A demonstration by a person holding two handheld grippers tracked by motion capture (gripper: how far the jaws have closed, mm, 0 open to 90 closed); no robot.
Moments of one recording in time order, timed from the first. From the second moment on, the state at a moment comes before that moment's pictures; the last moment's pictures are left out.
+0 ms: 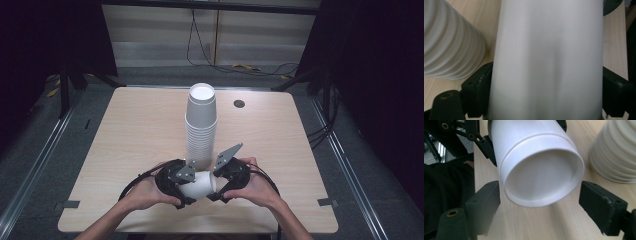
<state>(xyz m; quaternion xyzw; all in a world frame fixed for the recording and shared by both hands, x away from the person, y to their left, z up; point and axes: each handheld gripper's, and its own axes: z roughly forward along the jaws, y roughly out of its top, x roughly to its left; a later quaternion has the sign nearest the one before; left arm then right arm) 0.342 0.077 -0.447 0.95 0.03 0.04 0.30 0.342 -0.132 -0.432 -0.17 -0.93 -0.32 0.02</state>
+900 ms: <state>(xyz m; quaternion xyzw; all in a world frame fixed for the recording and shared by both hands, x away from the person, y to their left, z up) 0.326 0.063 -0.449 0.96 0.00 0.03 0.29 0.334 -0.116 -0.439 -0.13 -0.94 -0.30 0.07</state>
